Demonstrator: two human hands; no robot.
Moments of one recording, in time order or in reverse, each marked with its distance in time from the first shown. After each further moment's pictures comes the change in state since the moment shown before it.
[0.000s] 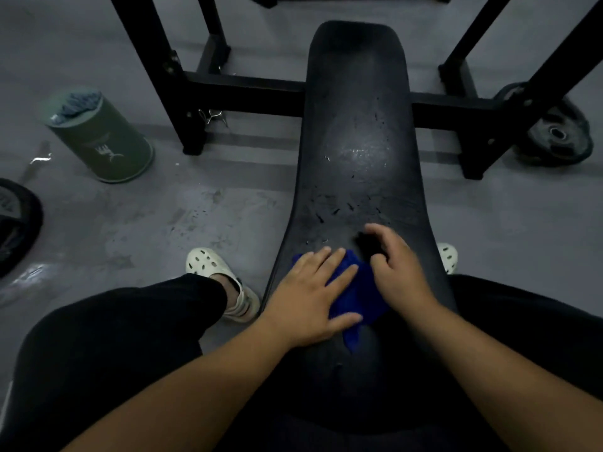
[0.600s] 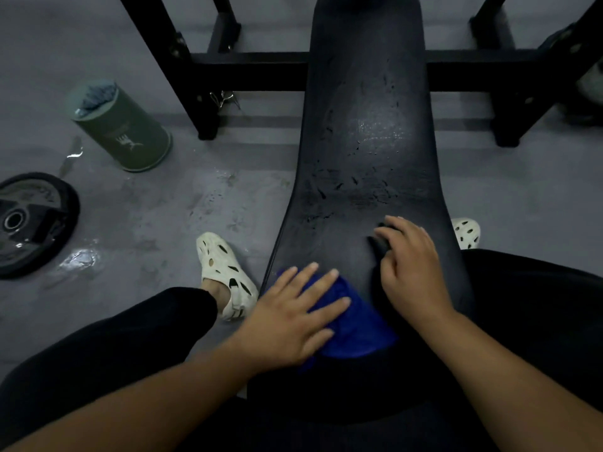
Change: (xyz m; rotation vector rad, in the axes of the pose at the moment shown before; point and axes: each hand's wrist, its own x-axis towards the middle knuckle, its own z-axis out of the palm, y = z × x) left_hand -0.069 0.014 0.019 0.196 -0.029 0.107; right_hand -0.032 0.034 0.002 -0.330 0.170 -0.204
